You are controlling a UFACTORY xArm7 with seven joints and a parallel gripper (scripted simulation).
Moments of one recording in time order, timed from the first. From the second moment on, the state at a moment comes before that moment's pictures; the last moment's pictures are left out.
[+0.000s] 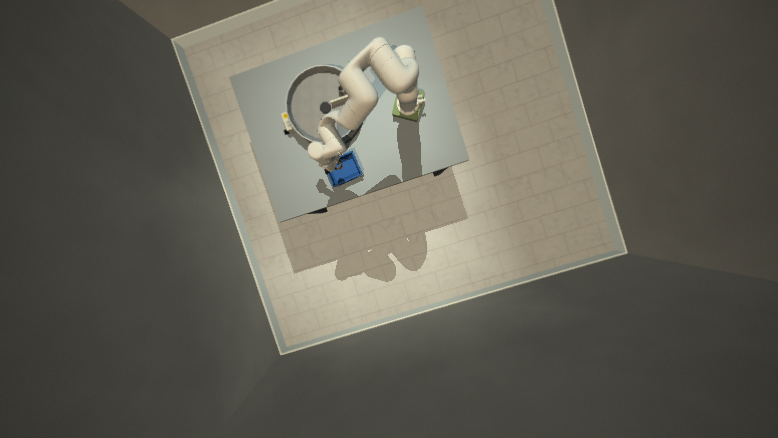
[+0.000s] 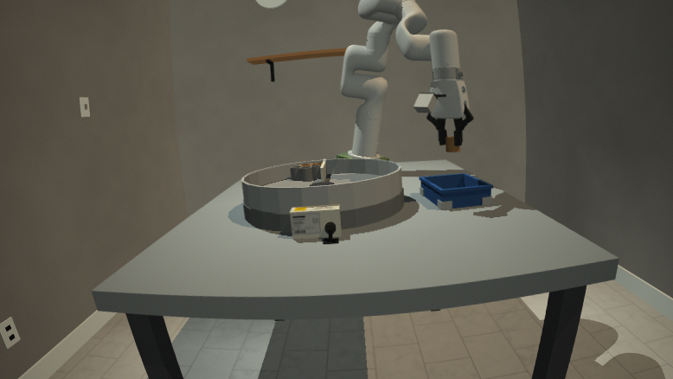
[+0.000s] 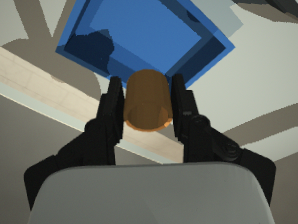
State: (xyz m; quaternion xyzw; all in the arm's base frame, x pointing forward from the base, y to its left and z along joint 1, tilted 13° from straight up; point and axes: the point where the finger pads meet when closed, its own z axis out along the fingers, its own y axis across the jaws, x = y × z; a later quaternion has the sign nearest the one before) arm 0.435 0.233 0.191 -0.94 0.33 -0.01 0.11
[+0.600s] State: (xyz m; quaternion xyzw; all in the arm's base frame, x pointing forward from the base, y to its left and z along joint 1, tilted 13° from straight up) arm 0.436 0.234 0.192 -0.94 0.33 -0.01 0.11
